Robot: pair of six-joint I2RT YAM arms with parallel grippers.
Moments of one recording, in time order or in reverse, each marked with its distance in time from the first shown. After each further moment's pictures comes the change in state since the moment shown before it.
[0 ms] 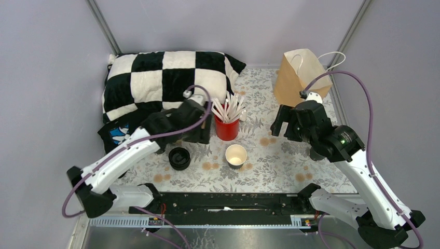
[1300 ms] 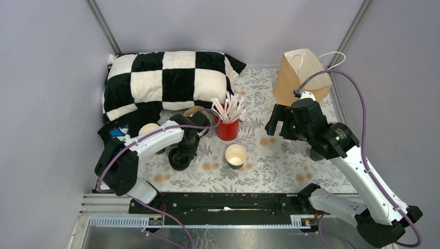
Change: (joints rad) left arm 0.182 0.272 -0.280 0.008 0.097 0.127; right arm 0.000 0.031 -0.013 0.050 -0.078 -0.008
